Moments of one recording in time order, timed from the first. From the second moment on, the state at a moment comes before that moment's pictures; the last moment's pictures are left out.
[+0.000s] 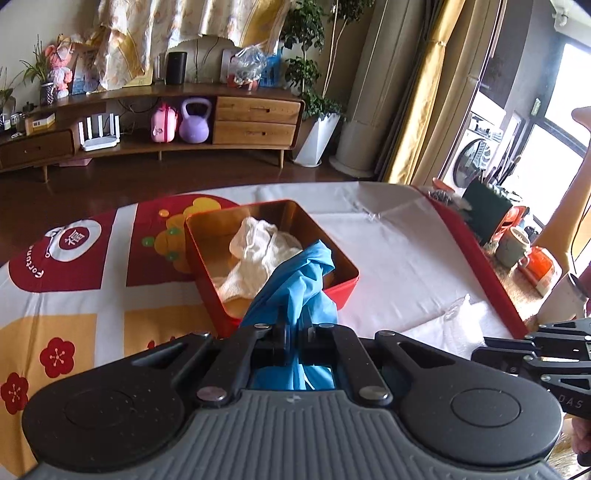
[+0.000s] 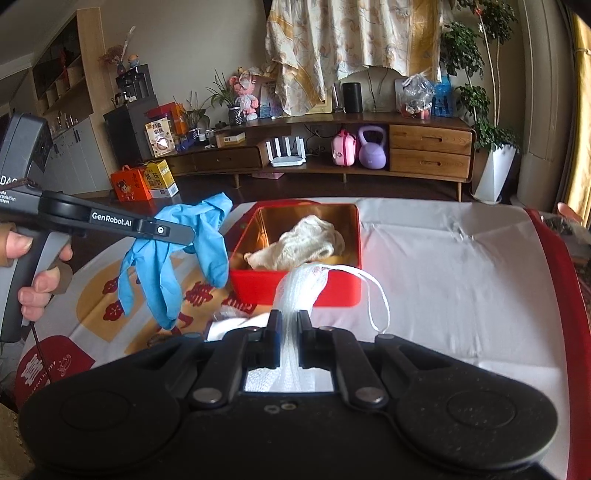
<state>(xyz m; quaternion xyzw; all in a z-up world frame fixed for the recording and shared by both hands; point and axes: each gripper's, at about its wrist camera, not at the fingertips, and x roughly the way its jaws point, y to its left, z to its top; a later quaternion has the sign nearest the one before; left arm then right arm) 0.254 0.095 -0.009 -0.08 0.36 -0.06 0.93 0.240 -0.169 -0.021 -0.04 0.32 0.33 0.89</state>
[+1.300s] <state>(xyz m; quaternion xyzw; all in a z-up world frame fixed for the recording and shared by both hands) 0.436 0.102 -0.078 -0.09 0.40 -0.01 0.91 0.419 -0.056 -0.079 -0.07 0.34 0.33 0.88</state>
